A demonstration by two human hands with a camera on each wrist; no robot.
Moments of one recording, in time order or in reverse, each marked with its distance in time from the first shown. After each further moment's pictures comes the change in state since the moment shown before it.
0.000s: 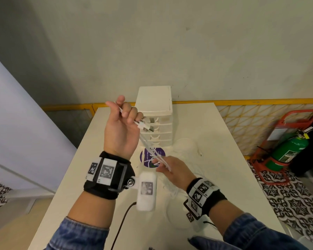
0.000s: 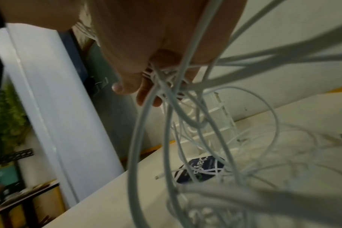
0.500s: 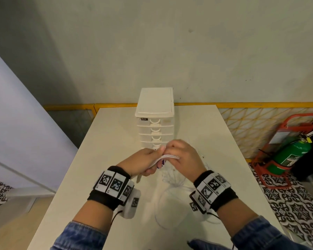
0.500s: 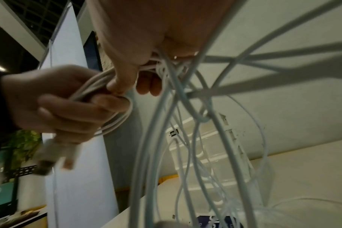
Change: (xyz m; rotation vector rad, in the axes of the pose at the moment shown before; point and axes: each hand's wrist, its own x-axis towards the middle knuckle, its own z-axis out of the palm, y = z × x) left_hand -0.027 -0.027 -0.052 1.388 -0.335 -0.779; right_hand 0.016 -0.006 -0.038 -0.163 0.353 -0.301
